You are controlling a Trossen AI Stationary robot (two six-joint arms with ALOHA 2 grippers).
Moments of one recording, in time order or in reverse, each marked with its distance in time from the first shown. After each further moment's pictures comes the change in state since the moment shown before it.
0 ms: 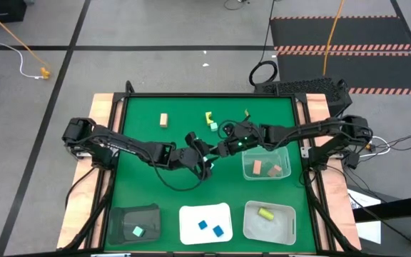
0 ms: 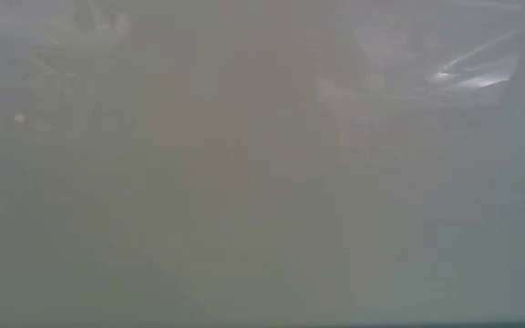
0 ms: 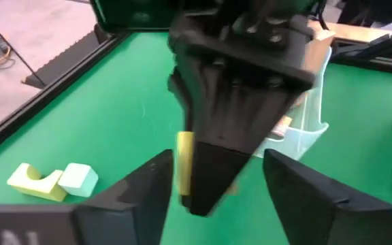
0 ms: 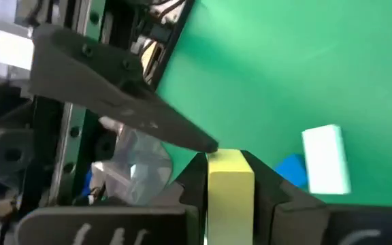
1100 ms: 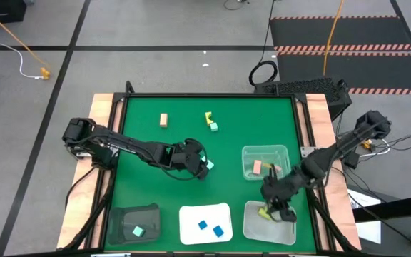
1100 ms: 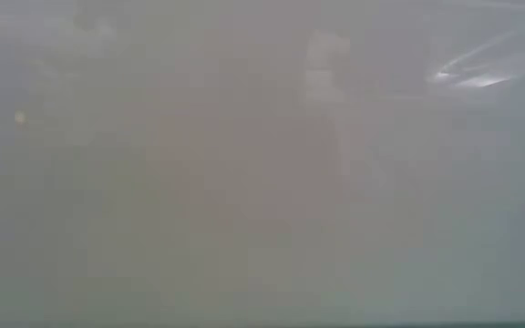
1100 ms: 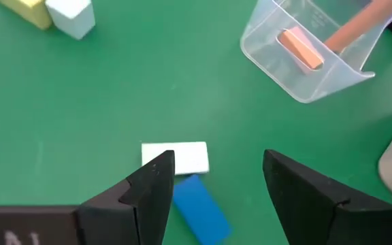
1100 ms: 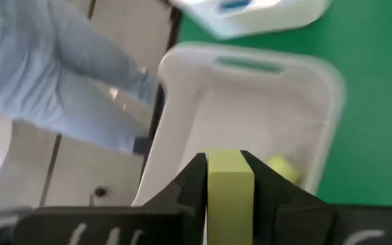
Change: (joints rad) left arm -0.008 0.002 0.000 -0.328 0.131 -0.587; right arm 0.679 -0.353 -0.099 -0.599 -0.045 -0.458
